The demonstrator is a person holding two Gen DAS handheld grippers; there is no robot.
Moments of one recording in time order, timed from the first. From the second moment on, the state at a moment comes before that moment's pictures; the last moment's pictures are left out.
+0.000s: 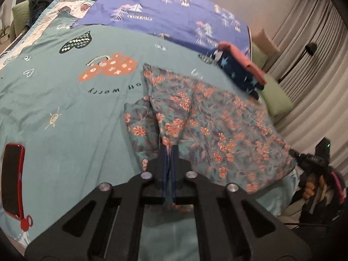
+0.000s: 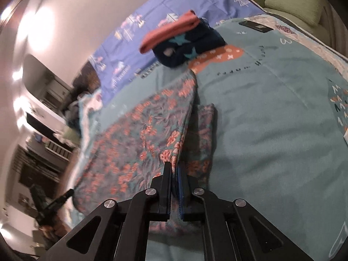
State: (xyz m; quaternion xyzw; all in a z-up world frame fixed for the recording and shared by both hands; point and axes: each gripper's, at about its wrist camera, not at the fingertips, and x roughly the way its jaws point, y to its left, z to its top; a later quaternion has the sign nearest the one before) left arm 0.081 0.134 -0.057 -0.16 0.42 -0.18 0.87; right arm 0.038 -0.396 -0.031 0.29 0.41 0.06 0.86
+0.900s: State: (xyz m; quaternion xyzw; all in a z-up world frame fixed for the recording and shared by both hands) left arm 0.032 0.167 -0.072 -0.20 0.41 -0.21 0.86; right arm -0.008 -0.414 -0.051 0.30 0.45 0.08 0.84
